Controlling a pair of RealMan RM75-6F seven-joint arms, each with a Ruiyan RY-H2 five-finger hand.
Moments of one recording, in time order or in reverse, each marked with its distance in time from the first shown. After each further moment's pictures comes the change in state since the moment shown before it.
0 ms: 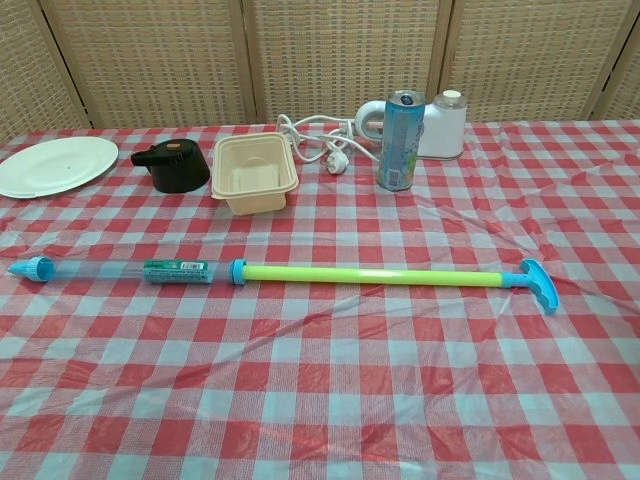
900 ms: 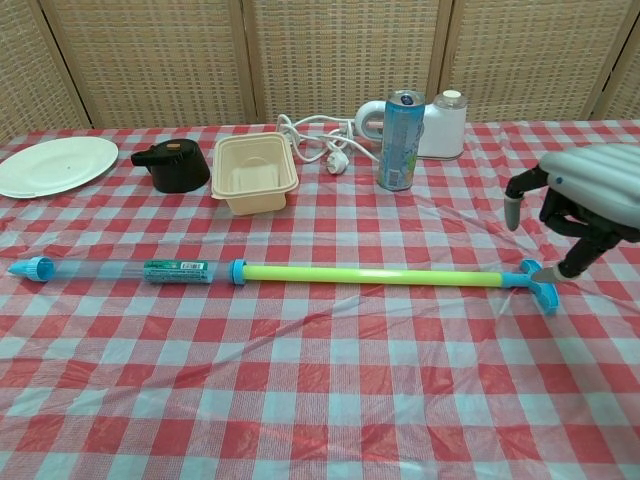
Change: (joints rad) left arm -0.013 0.042 -0.032 -0.054 -0.031 -0.056 -0.012; right arm 0.250 -0.223 0.222 -0.019 0.293 -0.294 -0.386
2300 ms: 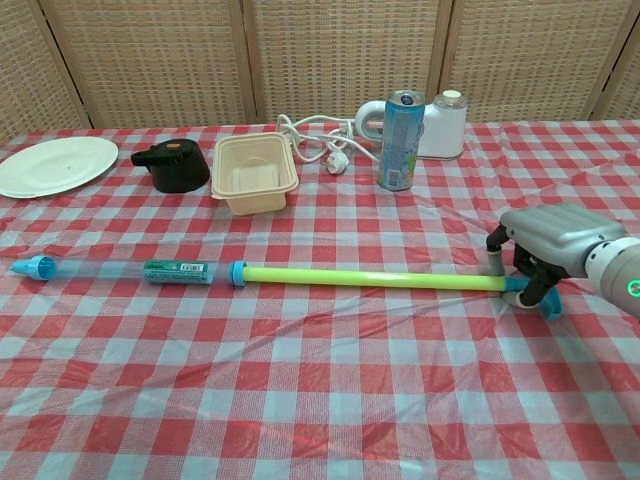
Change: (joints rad) left arm -0.015 -0.008 -0.024 0.018 -0.063 -0.060 0.007; right arm 0.135 -0.188 0.002 0.313 0.268 -0.137 -0.043
